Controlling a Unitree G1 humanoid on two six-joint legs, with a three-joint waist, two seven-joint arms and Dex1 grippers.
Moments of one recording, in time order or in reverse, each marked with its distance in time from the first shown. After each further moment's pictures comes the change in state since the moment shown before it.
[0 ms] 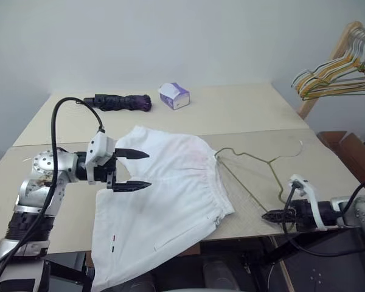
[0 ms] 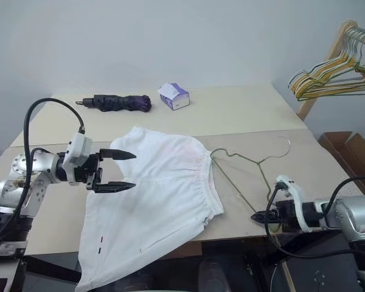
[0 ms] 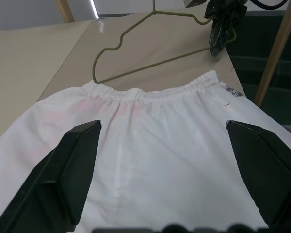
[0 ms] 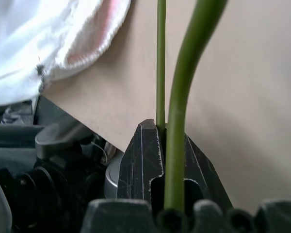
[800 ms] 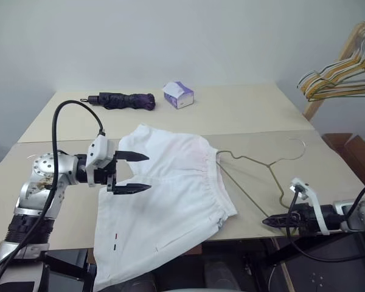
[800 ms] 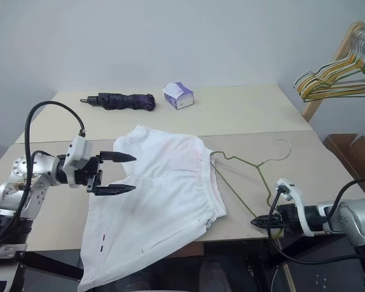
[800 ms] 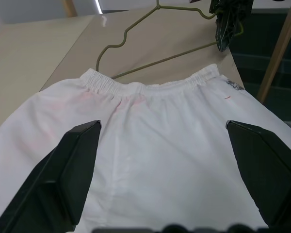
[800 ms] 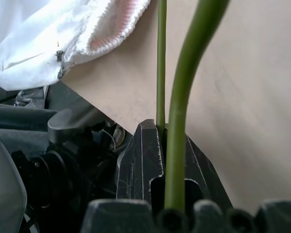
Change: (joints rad) left arm 0.008 0.001 0.000 0.002 0.008 -0.015 -0.002; right arm 0.010 -0.039 0.076 -0.018 0.041 -0.022 0.042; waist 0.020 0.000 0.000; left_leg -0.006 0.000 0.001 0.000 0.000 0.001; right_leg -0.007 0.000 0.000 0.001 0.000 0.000
